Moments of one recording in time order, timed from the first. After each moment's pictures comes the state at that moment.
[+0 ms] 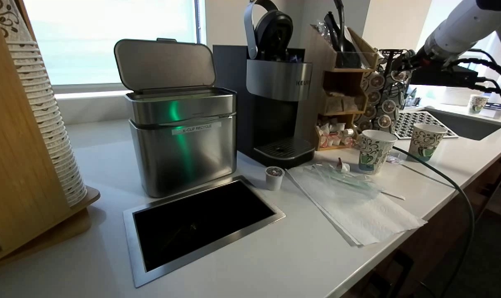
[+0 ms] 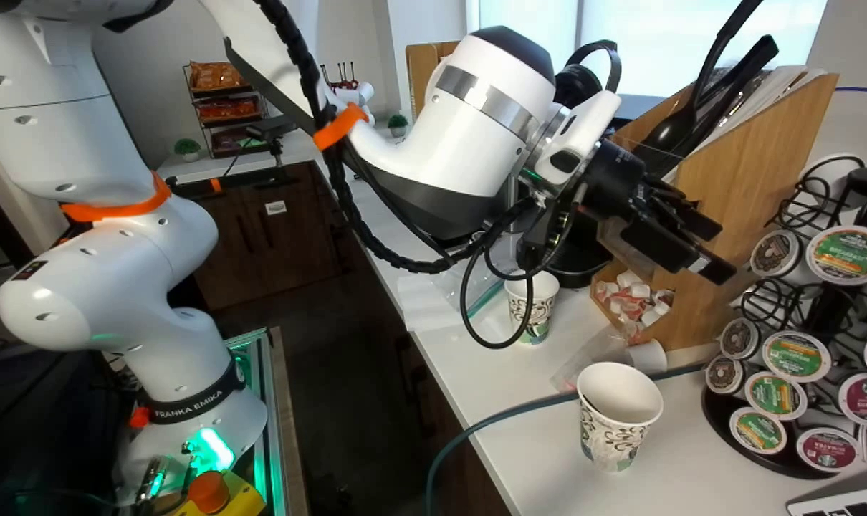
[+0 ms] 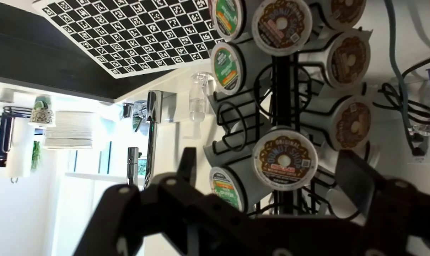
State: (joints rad) arm -0.54 0.01 -0.02 -2.13 -1.84 2.86 1.98
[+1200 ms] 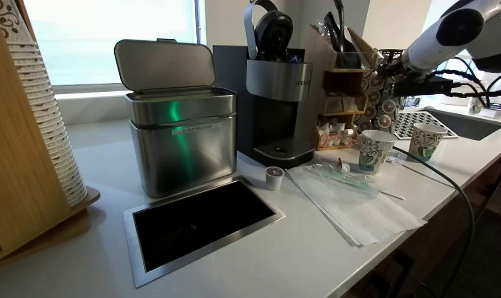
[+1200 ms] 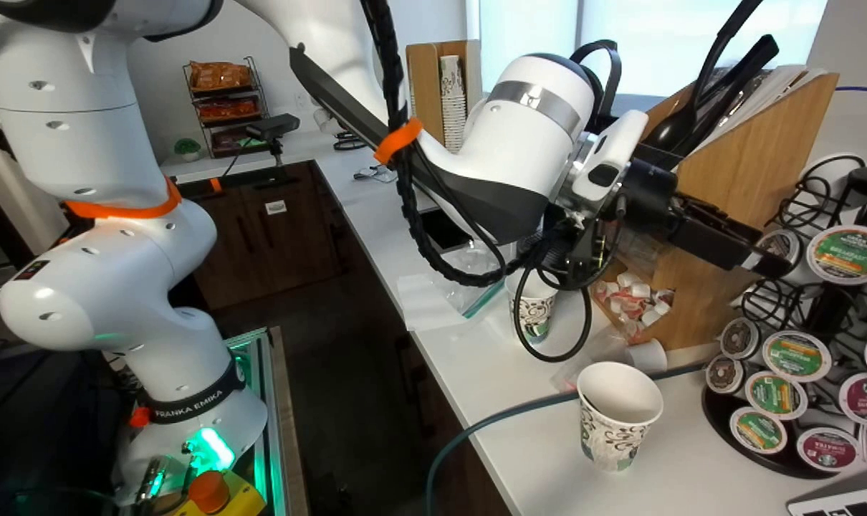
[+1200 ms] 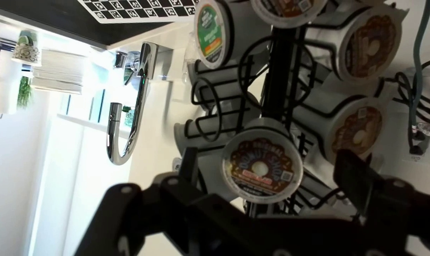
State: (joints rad) arm -0.52 0.16 0.02 -2.00 -2.10 2.69 2.11
